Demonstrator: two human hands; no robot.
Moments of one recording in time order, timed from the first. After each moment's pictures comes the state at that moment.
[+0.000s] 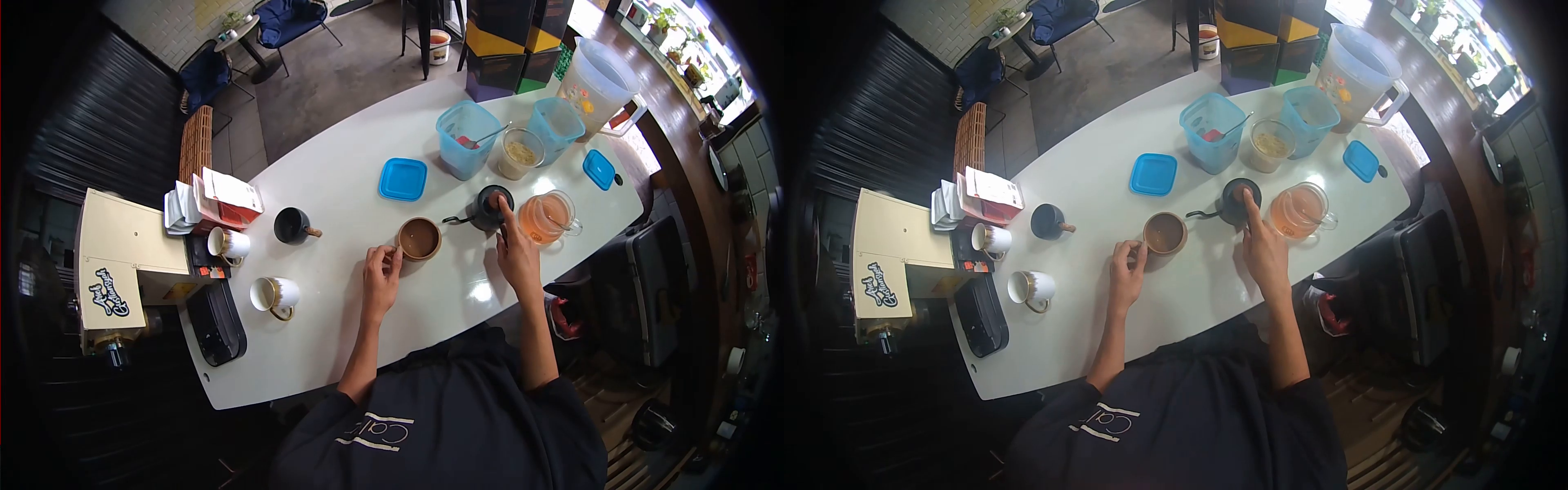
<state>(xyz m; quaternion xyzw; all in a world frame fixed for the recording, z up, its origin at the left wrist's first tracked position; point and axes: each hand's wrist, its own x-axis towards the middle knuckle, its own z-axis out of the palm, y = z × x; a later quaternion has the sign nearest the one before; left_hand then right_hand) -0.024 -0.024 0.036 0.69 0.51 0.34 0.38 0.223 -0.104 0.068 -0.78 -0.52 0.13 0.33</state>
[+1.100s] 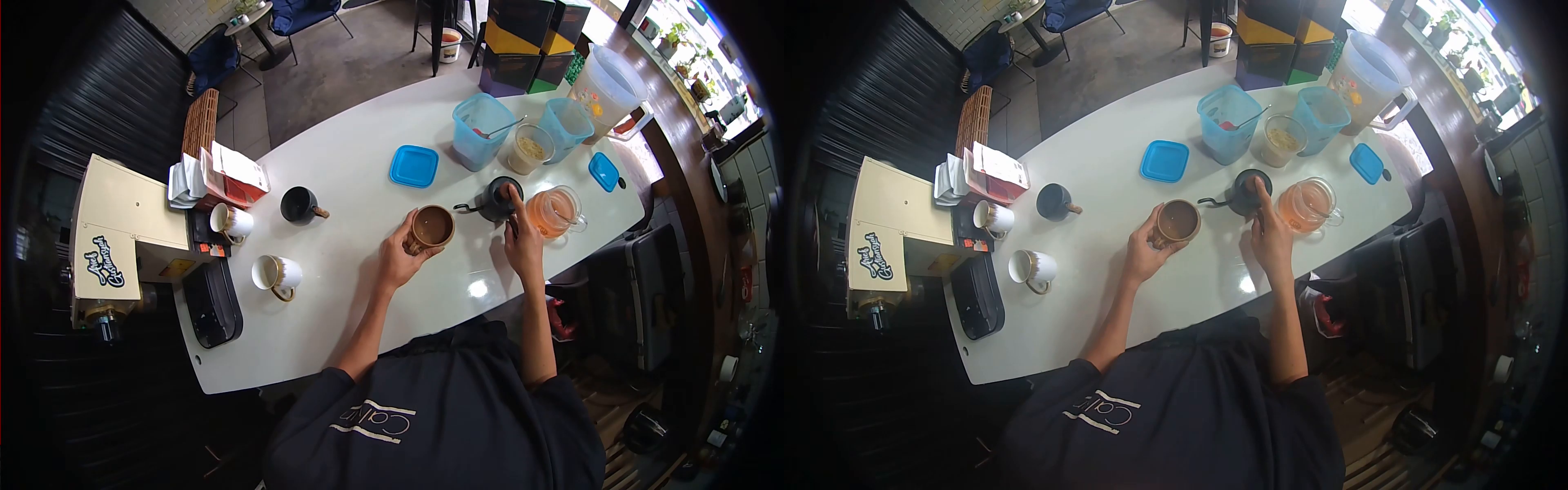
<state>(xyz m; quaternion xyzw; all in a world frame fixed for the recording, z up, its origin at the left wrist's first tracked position) -0.012 -0.010 0.028 0.72 0.41 0.30 0.48 0.221 -0.101 0.056 -0.74 -0.52 0.11 0.41</state>
